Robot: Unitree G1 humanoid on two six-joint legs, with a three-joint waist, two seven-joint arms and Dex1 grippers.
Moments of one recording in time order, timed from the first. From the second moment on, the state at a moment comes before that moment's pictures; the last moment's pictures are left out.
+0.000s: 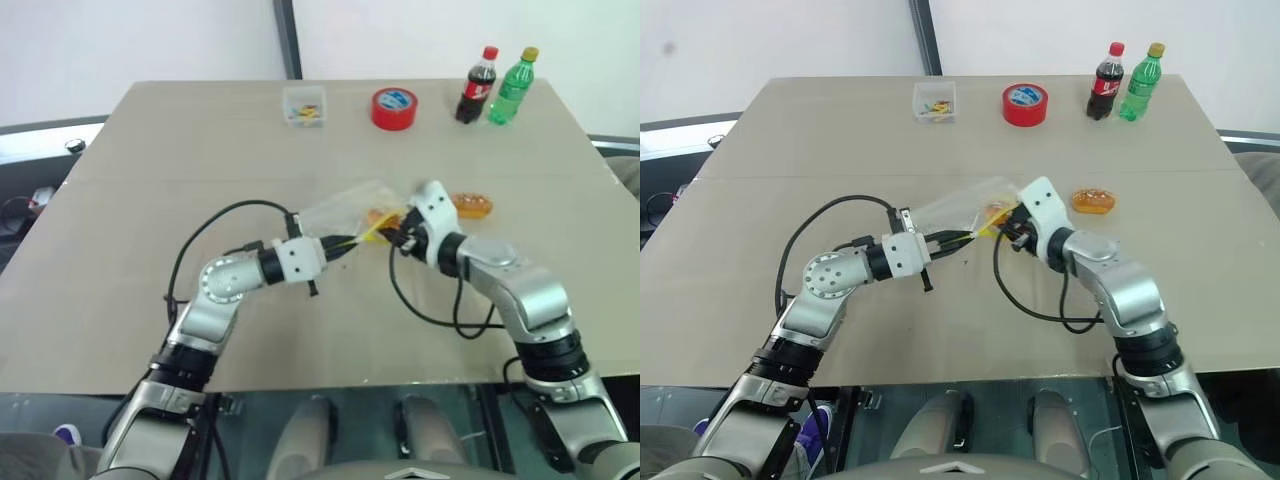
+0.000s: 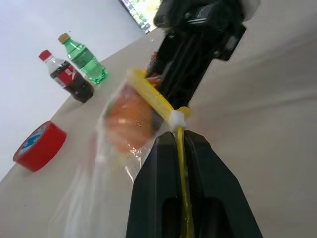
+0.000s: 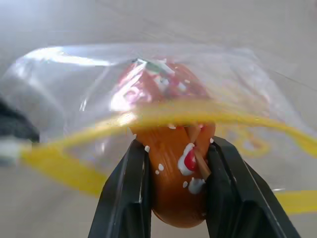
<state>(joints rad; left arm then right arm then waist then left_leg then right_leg) -0.39 0.52 -0.20 0.12 -0.02 -0.42 -0.88 -0.56 -0.24 0.17 -0.21 0.25 0.91 0.42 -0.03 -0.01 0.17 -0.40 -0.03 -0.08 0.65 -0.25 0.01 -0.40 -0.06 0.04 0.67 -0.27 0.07</state>
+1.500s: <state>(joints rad) -0.37 0.50 -0.08 0.09 -0.04 -0.22 -0.71 -0.76 -0.61 0.17 0.71 -0.07 0.00 0.64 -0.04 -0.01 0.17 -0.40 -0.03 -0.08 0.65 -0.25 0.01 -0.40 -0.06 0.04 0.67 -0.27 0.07</state>
